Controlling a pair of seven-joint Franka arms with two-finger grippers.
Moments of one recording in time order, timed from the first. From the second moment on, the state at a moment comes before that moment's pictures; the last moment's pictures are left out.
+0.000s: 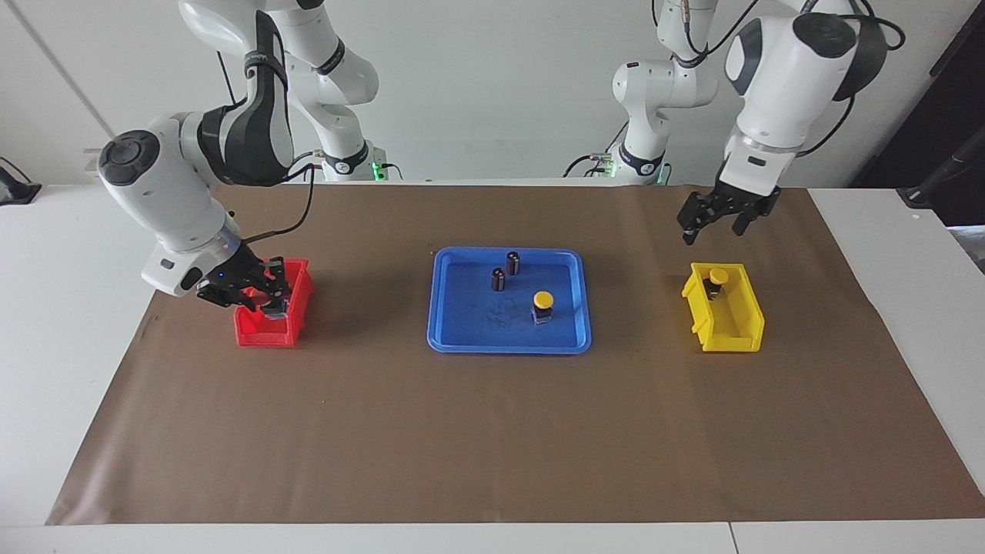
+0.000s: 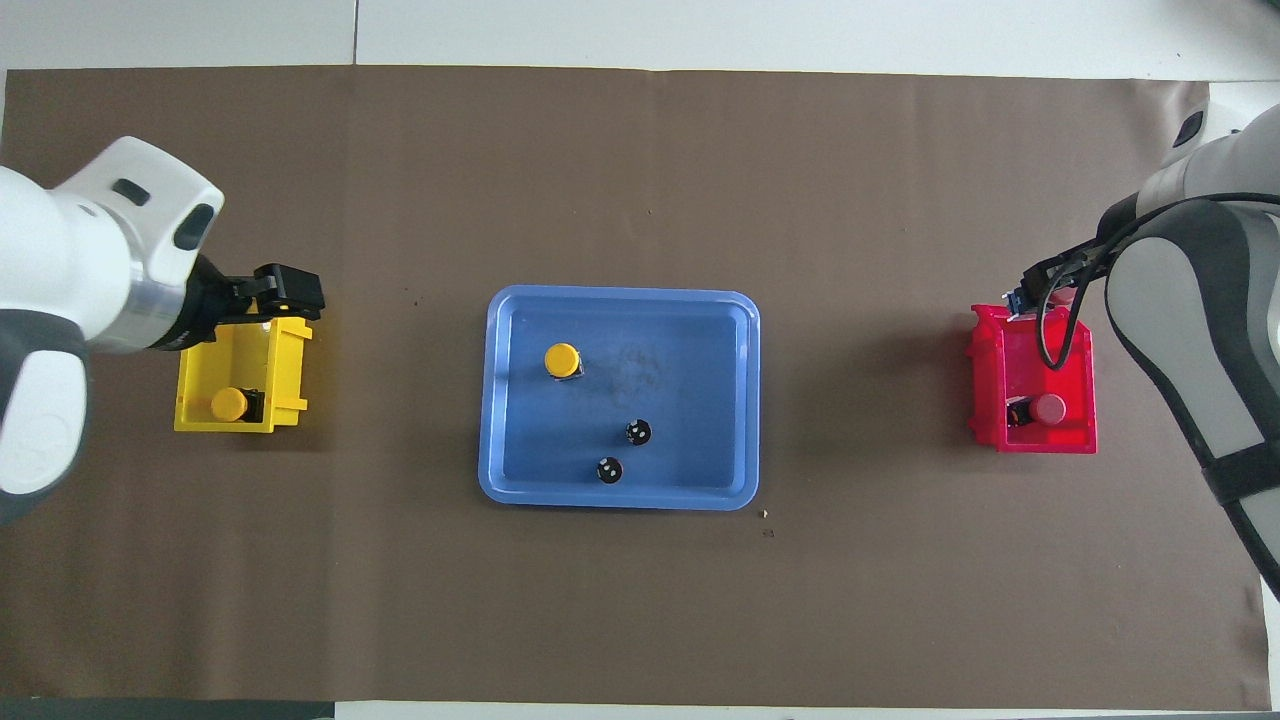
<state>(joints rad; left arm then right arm) -0.26 -0.06 -0.11 -1.90 0.00 1.91 -0.49 -0.08 0.16 0.00 -1.83 0.05 1.97 -0.43</state>
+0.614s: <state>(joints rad) -0.52 0.21 -0.11 -1.94 0.00 2.25 -0.77 -0.11 0.08 0.01 -2.07 0.05 2.18 -0.51</state>
